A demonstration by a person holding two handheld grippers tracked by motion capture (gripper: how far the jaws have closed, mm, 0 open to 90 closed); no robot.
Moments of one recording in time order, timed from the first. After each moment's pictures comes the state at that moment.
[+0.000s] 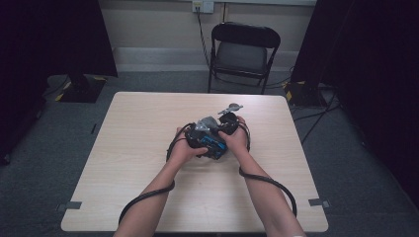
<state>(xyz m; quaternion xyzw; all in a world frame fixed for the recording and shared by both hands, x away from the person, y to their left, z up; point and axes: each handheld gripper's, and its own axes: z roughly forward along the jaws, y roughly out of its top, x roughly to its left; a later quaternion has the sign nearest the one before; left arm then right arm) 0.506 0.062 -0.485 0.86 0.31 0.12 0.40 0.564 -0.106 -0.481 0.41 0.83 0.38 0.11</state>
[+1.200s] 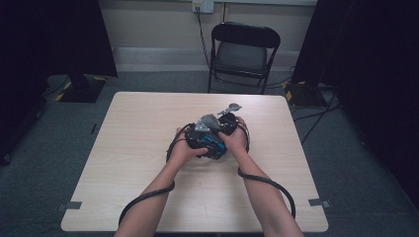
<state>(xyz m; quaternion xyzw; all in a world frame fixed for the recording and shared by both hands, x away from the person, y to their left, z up) 0.505 0.063 -0.486 0.86 0.30 0.12 0.40 0.561 -0.103 -0.479 0.42 0.83 0.36 0.13</state>
